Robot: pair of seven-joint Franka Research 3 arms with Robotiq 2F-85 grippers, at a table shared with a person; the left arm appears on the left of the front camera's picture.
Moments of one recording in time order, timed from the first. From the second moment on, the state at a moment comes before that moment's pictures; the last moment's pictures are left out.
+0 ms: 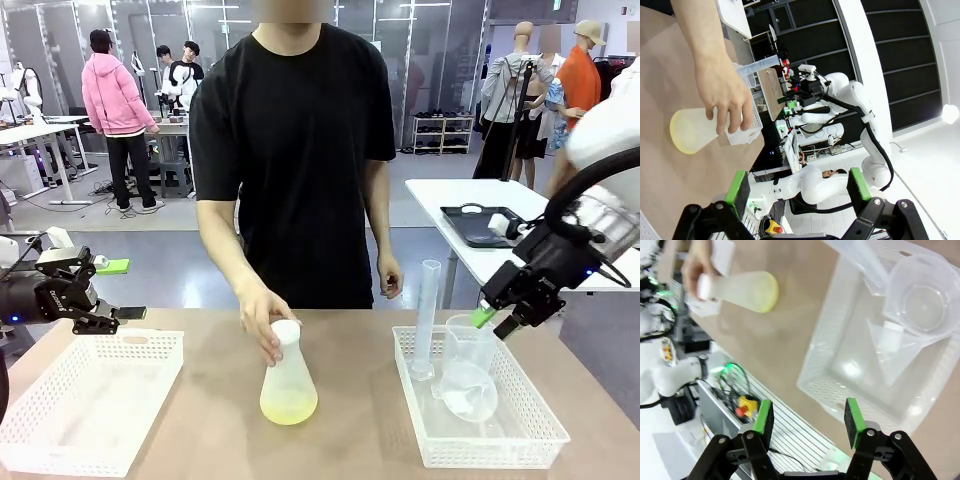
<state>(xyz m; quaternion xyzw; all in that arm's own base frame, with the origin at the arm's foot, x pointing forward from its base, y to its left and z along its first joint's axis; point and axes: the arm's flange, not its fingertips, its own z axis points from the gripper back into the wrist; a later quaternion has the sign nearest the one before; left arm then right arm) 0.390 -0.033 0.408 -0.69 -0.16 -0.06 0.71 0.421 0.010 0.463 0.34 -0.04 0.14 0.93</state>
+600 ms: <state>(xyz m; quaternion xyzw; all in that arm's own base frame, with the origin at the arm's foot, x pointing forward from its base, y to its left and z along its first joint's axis) 0.390 -0.033 0.408 -0.69 -0.16 -0.06 0.71 0.373 0.013 0.456 0.61 -0.02 0.05 0.79</state>
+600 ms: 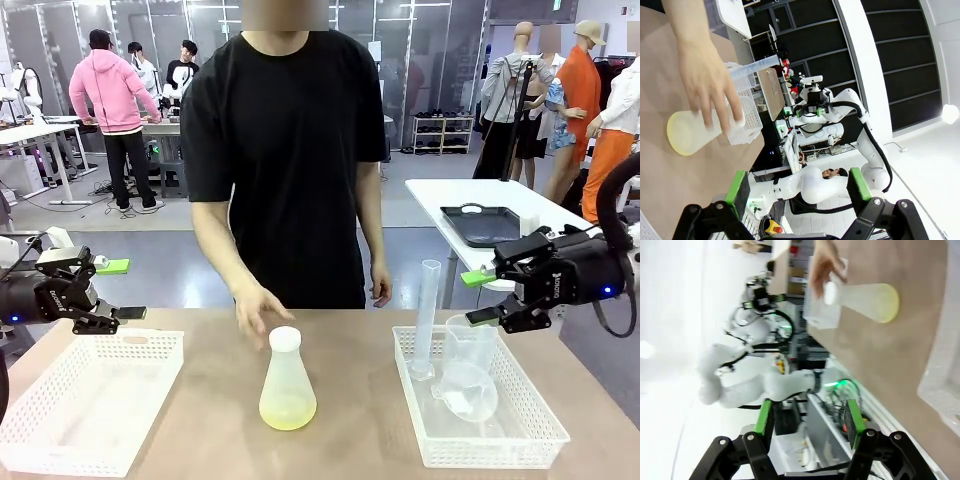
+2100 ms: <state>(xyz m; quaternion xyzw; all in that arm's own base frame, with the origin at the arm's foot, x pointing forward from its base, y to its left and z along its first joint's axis) 0.390 -0.033 0.408 -0.69 -0.16 -0.06 0.71 0.384 0.008 0.424 0.67 -0.05 -0.06 0.74</state>
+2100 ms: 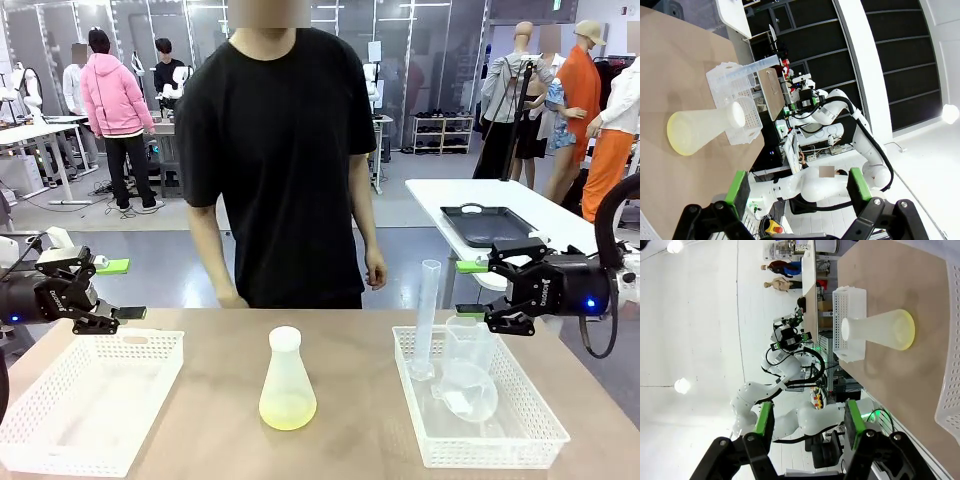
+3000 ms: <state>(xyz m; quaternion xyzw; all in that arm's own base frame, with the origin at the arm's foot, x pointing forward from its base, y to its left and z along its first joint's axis) 0.394 -0.033 0.418 -0.66 -0.22 -0.12 0.71 0.384 0.008 0.424 0.67 -0.05 -0.06 0.74</state>
